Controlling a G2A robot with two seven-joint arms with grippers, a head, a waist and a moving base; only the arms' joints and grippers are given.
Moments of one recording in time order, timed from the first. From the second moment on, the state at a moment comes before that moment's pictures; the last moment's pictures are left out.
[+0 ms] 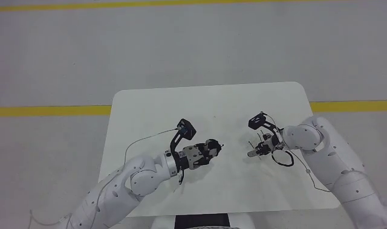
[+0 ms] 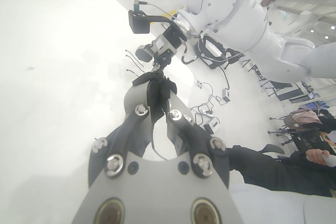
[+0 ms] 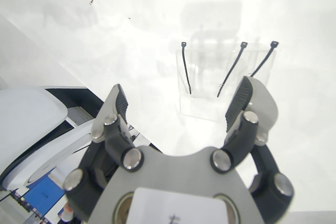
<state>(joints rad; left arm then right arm) 1.37 -0.98 -0.80 -1.85 0.51 -0.34 -0.25 -1.22 -0.91 1.13 -1.52 -0.58 -0.34 1.30</state>
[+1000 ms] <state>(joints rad) 1.37 -0.98 -0.80 -1.85 0.51 -0.34 -0.25 -1.19 -0.86 1.08 -1.51 -0.59 -0.34 1.20</state>
